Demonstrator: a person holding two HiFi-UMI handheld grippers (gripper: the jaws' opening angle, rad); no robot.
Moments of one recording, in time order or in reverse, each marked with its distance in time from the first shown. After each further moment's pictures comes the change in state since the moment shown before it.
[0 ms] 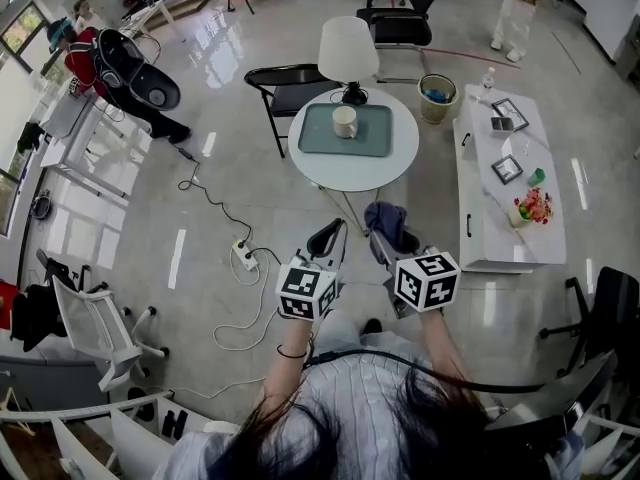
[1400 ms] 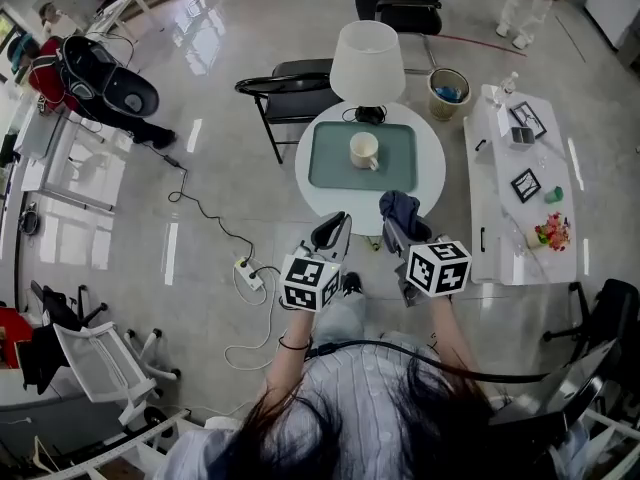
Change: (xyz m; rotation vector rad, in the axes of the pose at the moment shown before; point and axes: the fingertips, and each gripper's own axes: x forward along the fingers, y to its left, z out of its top) left arm 0.135 0.172 0.003 -0.054 0.105 -0.082; right arm 0.194 -0.080 0.060 0.087 0.065 -0.116
